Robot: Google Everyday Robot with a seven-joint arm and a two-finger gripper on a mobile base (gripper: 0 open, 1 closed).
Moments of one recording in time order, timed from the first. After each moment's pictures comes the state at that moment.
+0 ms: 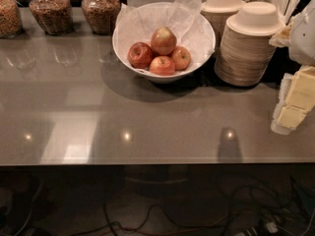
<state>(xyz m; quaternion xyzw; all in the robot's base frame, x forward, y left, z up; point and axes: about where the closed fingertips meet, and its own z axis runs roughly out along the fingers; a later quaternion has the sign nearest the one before) 0.438 -0.217 0.976 -0.60 0.78 -0.03 0.16</state>
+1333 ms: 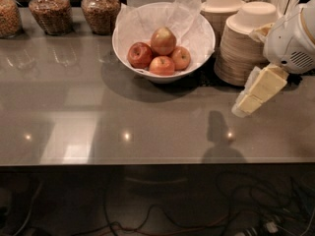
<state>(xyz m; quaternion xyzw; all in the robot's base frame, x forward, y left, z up) 0.493 -0.186 0.961 -0.57 0.77 0.01 0.30</state>
